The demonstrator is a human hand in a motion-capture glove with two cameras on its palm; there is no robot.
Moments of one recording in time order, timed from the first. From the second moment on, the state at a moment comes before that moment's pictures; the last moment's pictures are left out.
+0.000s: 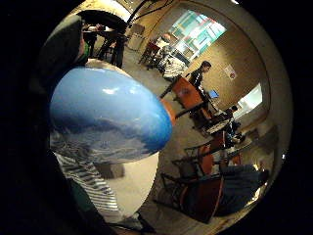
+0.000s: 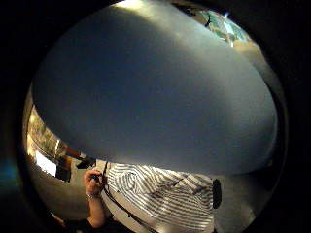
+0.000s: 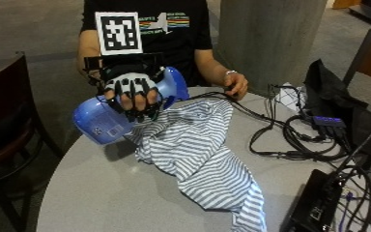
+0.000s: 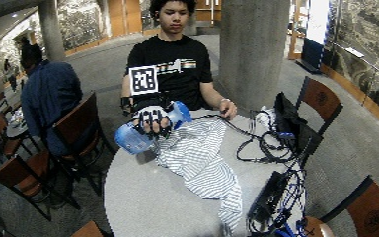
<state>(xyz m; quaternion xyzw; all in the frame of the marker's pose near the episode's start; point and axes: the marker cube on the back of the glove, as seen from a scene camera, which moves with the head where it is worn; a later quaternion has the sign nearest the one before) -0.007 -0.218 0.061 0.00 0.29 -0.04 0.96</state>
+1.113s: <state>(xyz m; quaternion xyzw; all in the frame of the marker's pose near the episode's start) -0.080 -0.202 0.065 0.07 -0.07 0.01 0.99</state>
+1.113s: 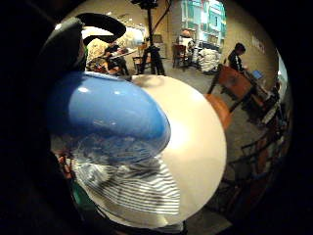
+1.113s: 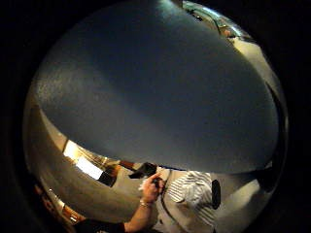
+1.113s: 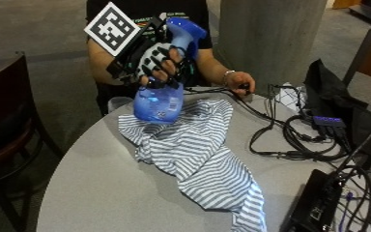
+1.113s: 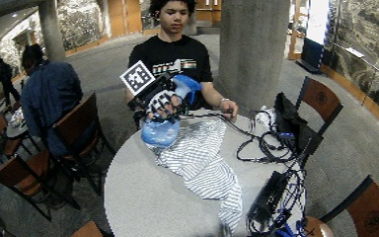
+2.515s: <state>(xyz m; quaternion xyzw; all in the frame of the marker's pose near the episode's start) -0.205 -0.162 0.249 -0.13 -0.40 0.03 0.90</state>
